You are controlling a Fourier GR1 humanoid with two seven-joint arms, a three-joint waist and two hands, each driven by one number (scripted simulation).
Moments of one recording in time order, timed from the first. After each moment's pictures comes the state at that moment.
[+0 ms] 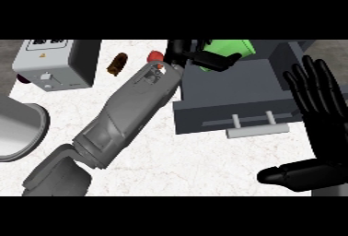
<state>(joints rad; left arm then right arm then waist) -1.31 0.00 -0.49 -0.40 0.56 0.44 -0.34 -0.15 -0.09 -0.07 -1.99 -0.17 0.18 0.12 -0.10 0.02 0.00</state>
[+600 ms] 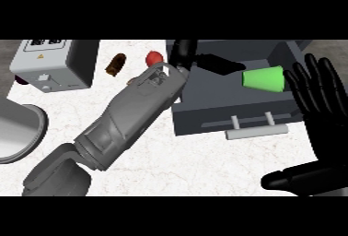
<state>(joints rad) -1.32 0.00 -0.58 -0.44 0.66 0.48 -0.36 -0.16 -0.09 -0.07 -2.01 -0.23 0.19 0.13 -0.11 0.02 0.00</state>
